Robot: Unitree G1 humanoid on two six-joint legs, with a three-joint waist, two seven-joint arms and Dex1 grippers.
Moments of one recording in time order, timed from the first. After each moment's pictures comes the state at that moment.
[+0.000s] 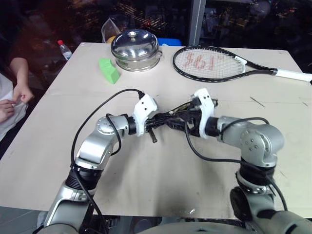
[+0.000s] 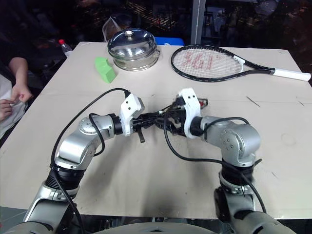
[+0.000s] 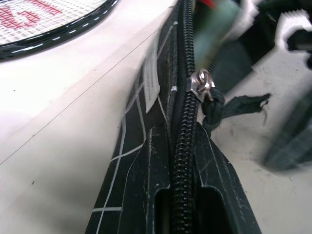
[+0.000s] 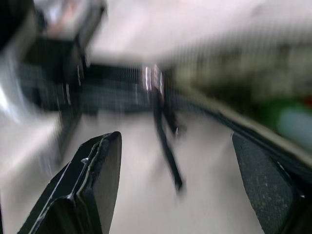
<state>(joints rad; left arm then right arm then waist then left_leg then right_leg) -0.43 0.55 -0.15 -0.22 -0.29 0.54 -0.85 -0.63 0.03 -0.10 -0.46 0.45 1.52 0.39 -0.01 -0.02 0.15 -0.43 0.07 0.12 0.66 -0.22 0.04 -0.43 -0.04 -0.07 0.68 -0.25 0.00</state>
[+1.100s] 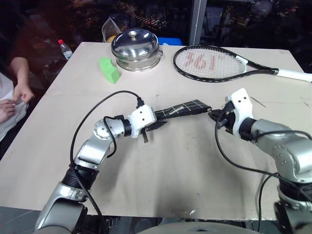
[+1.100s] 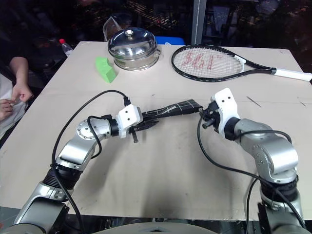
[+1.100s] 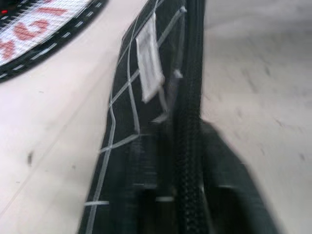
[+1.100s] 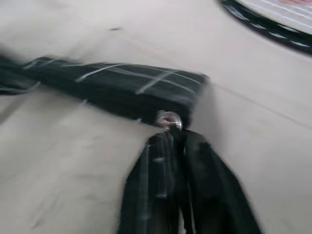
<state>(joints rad) -0.38 0.62 -0.19 0.00 -0.13 0.06 -0.92 -0.31 -0.53 -0.05 -0.60 0.42 1.08 0.46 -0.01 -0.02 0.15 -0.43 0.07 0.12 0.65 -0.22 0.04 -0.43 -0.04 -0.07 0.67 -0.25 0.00</state>
